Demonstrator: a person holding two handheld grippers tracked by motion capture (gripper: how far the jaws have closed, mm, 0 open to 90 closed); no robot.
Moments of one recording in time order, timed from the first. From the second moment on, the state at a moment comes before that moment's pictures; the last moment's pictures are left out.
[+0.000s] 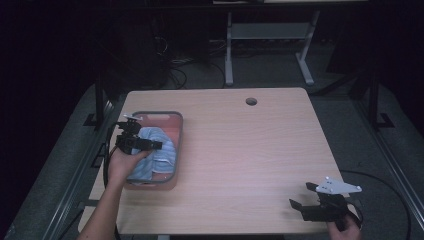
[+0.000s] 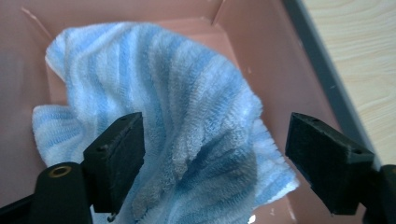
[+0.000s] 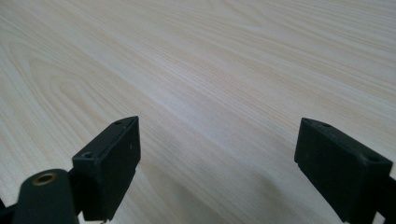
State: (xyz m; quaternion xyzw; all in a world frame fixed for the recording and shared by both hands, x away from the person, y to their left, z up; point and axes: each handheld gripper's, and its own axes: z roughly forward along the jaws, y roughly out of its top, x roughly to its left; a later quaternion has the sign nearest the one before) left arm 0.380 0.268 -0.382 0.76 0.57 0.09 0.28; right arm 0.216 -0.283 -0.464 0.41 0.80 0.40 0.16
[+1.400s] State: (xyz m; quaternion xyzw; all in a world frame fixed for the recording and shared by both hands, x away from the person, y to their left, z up) left arm 0.392 0.250 -0.413 0.82 0.55 0.06 0.14; right arm 0.216 -0.279 -0.464 0.41 0.81 0.40 0.16
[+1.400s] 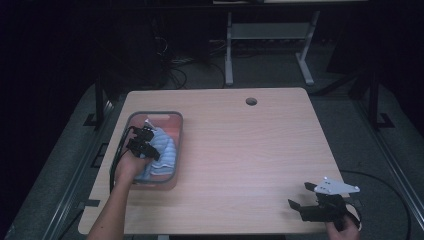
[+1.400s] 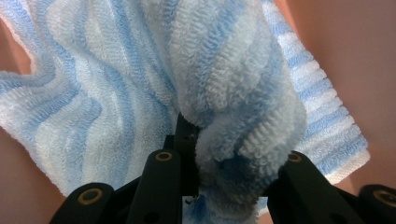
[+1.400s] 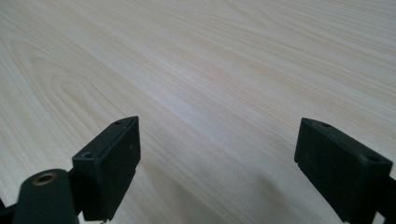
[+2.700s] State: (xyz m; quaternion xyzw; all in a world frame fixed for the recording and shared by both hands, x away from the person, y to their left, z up) left arm 0.353 0.282 -0.380 0.77 0.55 0.02 0.33; right arm 0.217 -0.278 -0.463 0.41 0.81 0.39 0.17
